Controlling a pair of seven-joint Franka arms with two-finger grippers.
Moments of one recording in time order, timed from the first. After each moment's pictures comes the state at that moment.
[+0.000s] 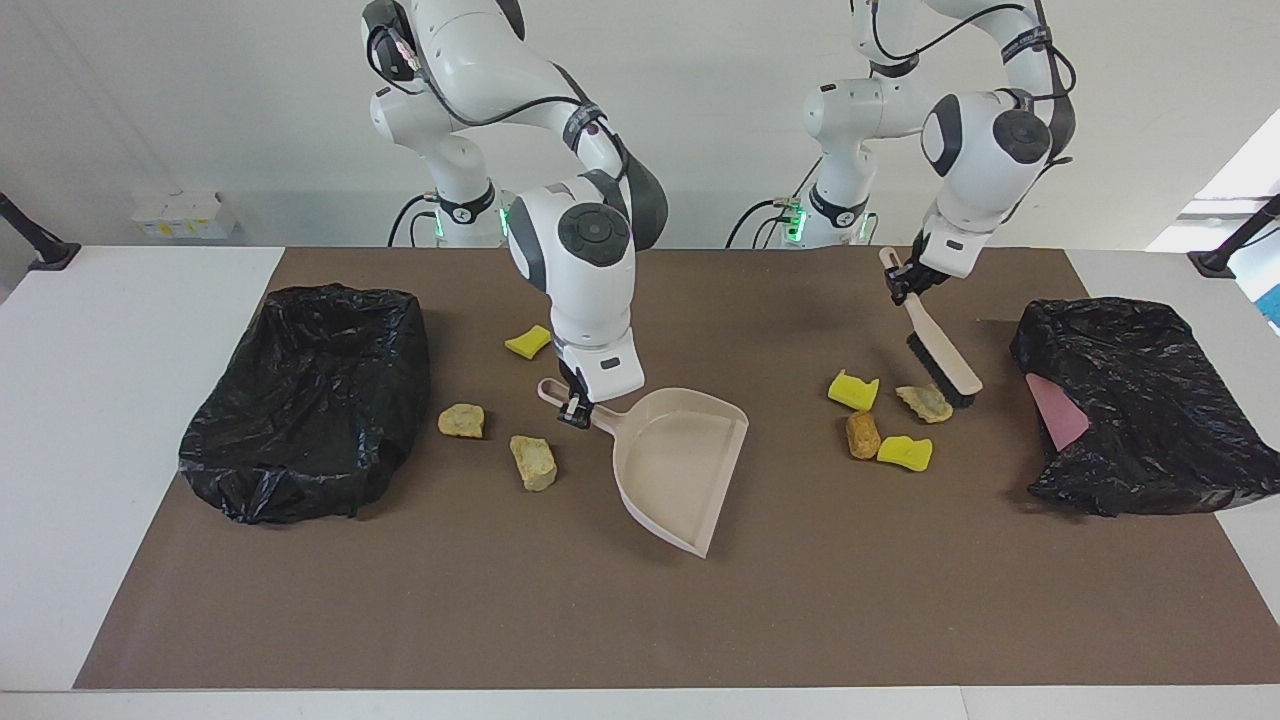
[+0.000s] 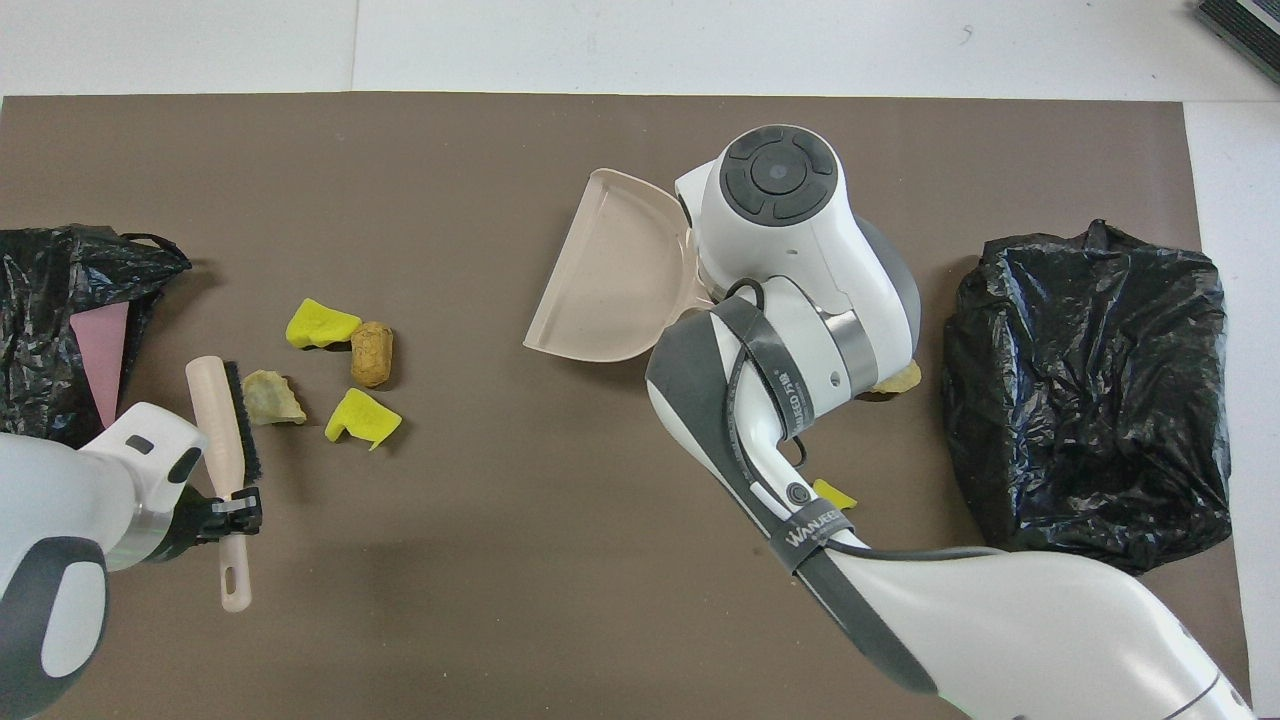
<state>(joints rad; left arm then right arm) 0.09 -0.33 -0.09 -2.48 -0.04 2.01 -0.21 0.46 0.49 -0.02 -1.41 -0.07 1.87 -0.77</state>
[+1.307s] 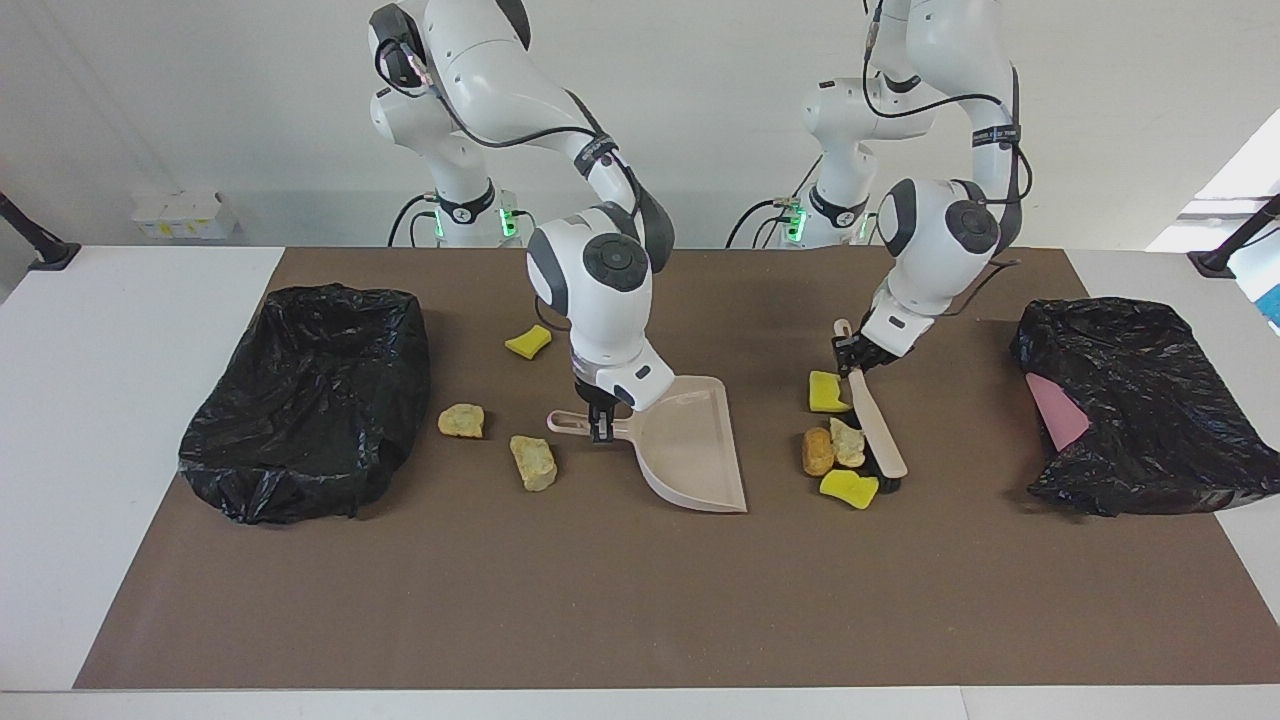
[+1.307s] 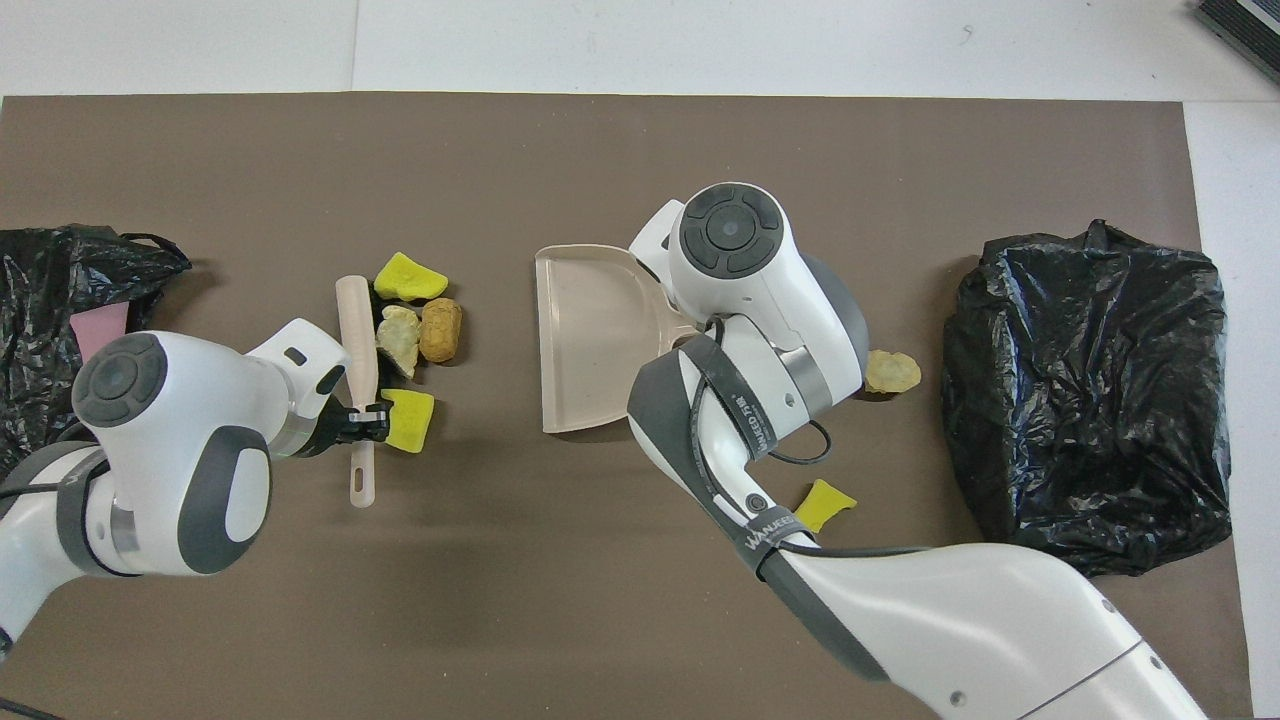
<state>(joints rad) -0.11 0.03 -0.13 -2.30 -0.20 2.30 -0.16 0.49 0.51 -0.01 -1.51 -0.12 2.01 -1.09</state>
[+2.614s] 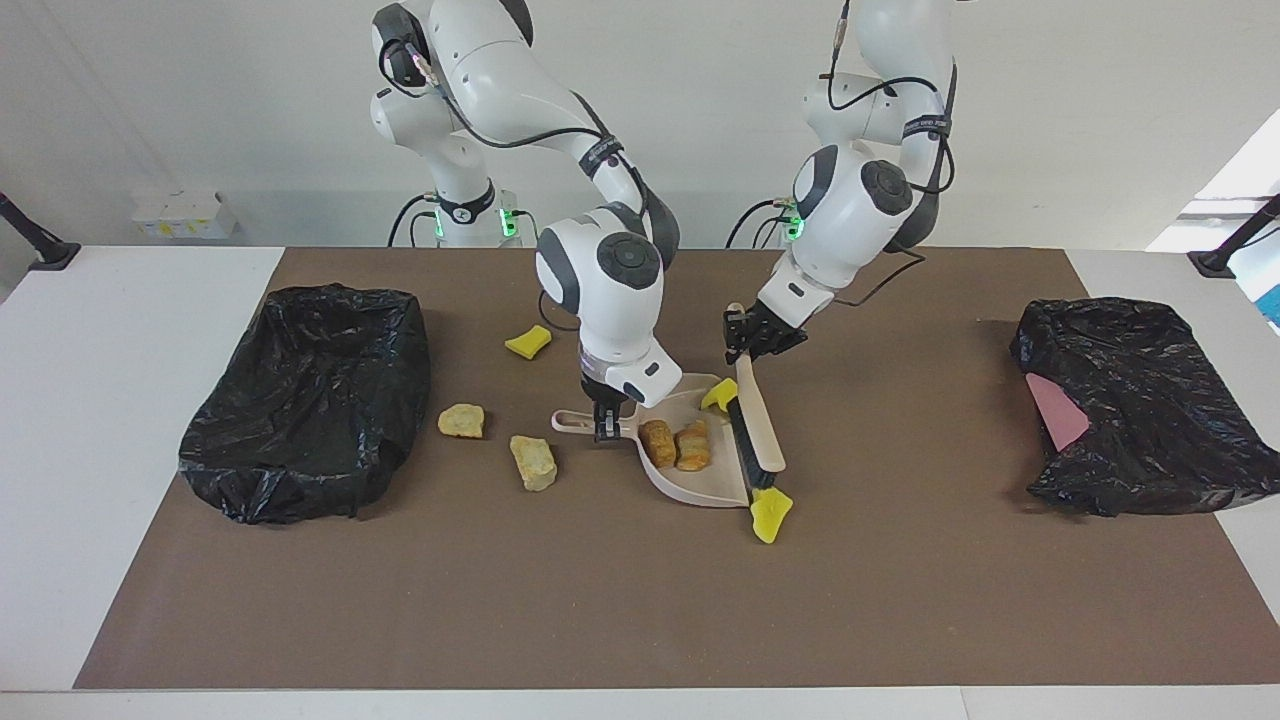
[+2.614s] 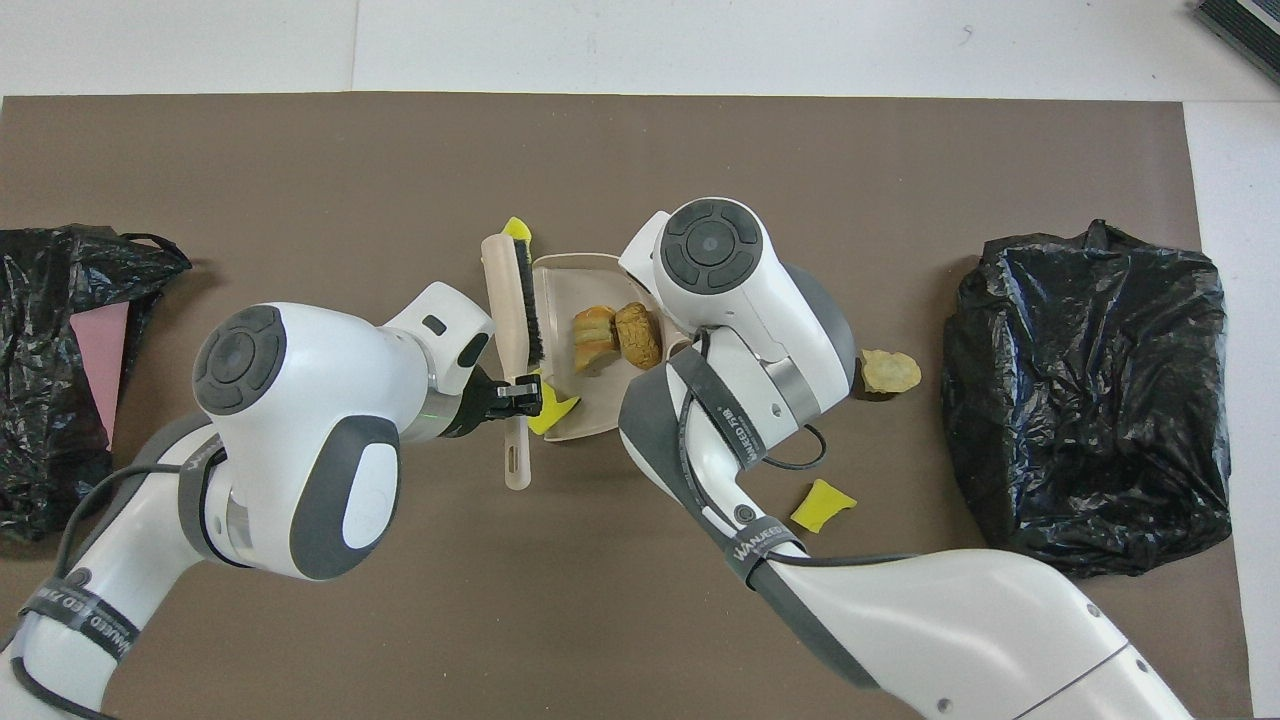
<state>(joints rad) -0.37 0.04 -0.10 -2.11 -0.41 2.24 -0.32 0.50 0.51 -0.01 -1.52 -0.15 2.01 -1.09</state>
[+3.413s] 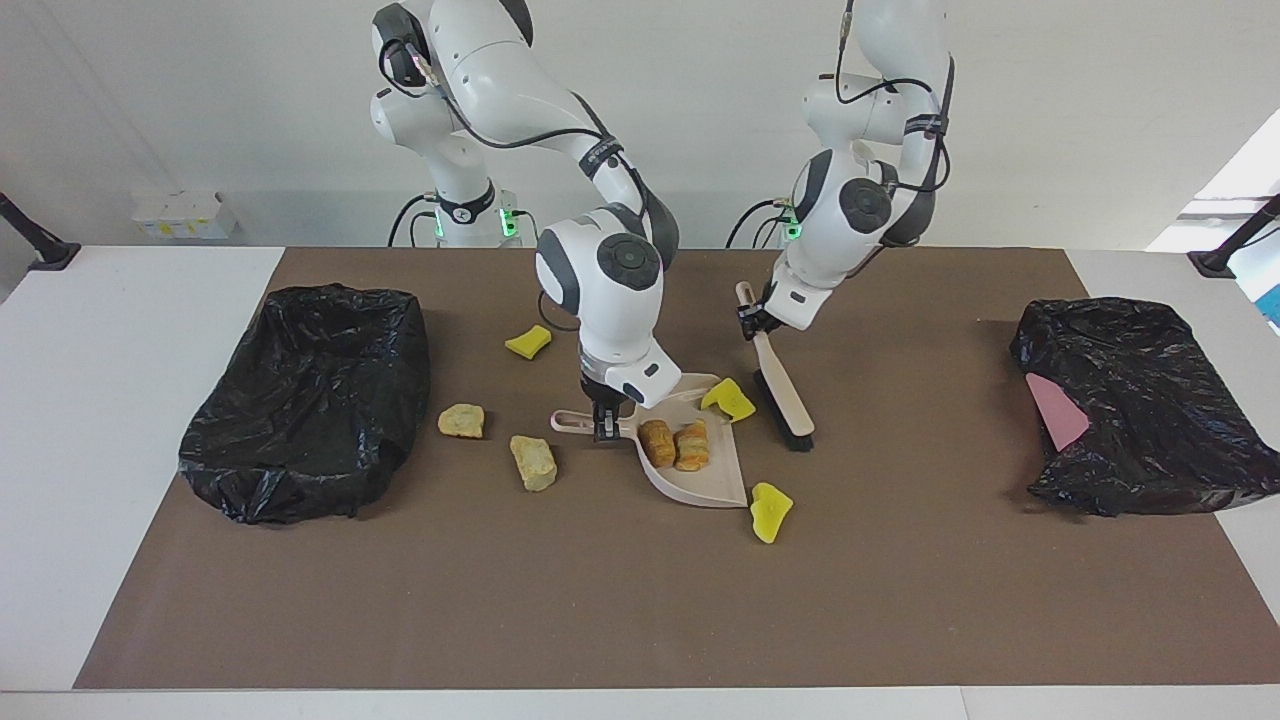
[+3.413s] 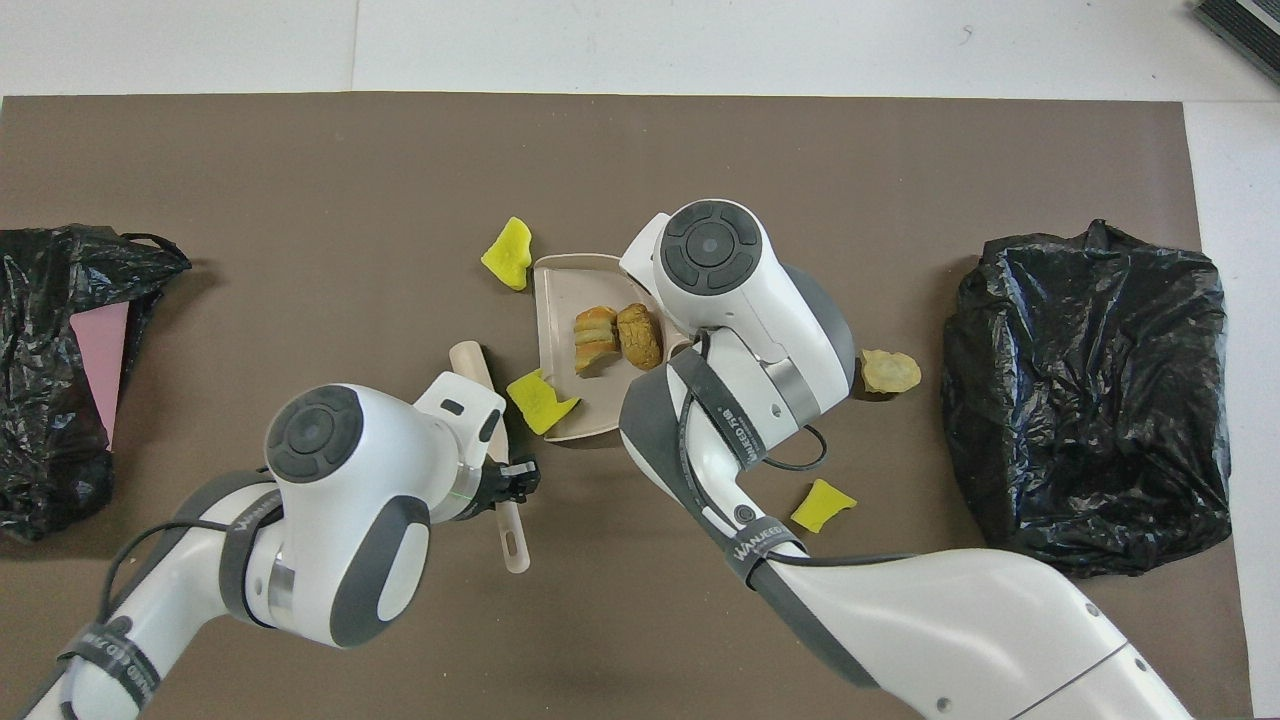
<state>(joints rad) -0.44 -0.02 -0.12 -2.31 -0.34 2.25 -0.58 0.50 0.51 -0.01 -1.53 -0.15 2.01 -1.09</state>
